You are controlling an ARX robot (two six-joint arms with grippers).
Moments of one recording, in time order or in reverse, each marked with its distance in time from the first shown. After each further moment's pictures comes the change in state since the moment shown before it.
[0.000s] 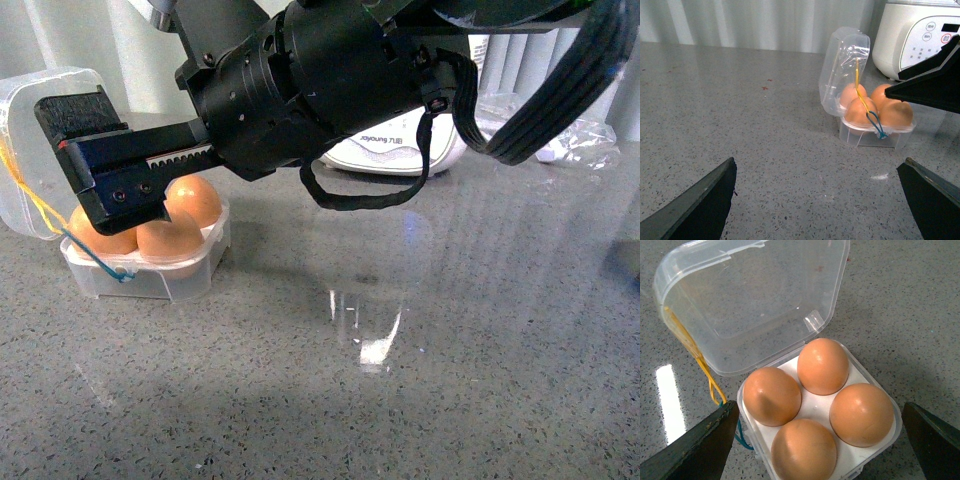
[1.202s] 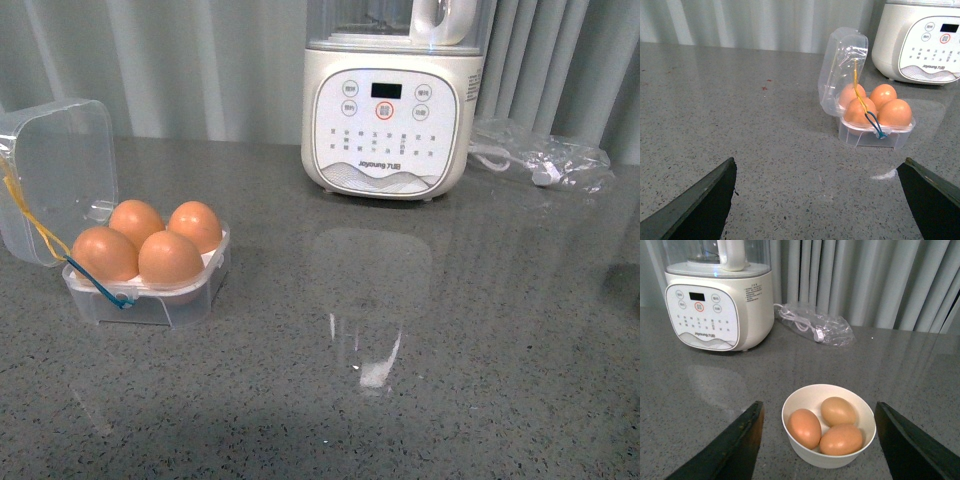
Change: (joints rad) left arm 0.000 0.000 0.000 0.000 0.000 0.000; right arm -0.621 -1.380 -1.059 0.133 0.345 0.082
